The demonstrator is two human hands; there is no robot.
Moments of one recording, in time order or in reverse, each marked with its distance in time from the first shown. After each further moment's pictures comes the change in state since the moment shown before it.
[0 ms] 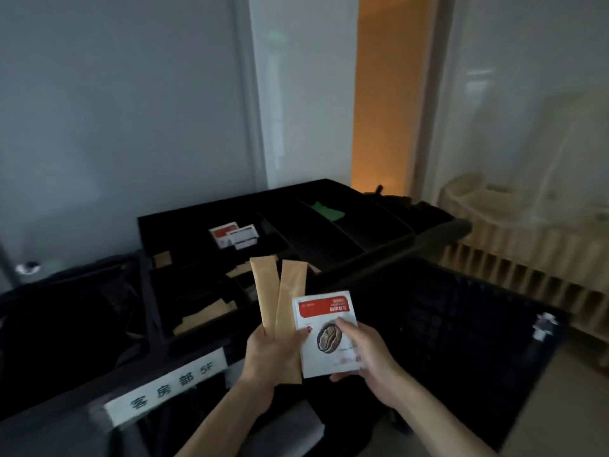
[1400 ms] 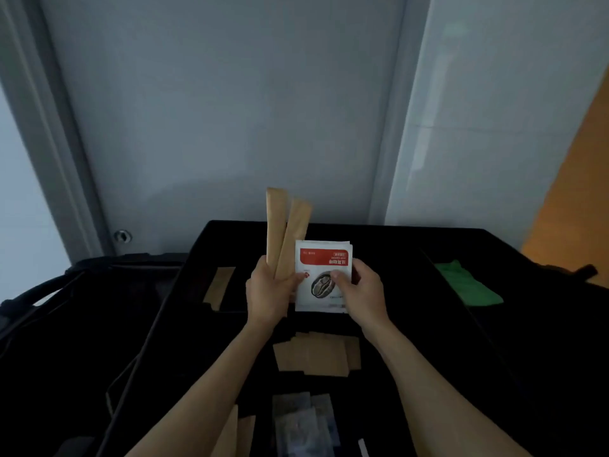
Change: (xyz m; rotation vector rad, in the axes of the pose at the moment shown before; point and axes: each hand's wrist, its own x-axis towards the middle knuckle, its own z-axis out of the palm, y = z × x) left_hand 0.344 0.093 -0.086 0.269 0.730 0.421; right_hand 0.422 -0.089 0.128 -0.390 -0.223 -0.508
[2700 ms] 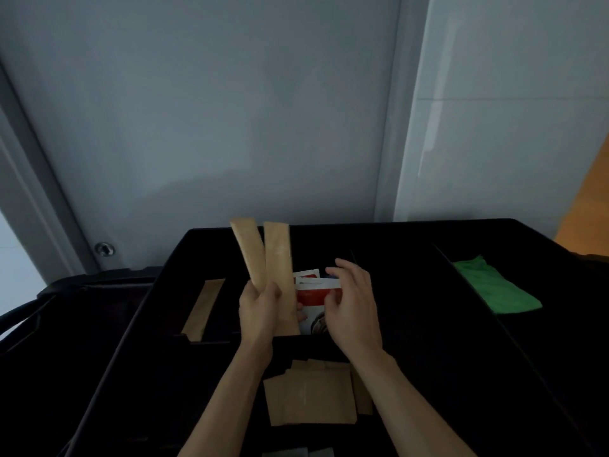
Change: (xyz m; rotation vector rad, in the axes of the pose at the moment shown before) left_hand 0.032 -0.029 0.035 -0.351 0.037 -0.339; right_hand 0.039 0.047 0.024 -0.518 0.067 -0.318
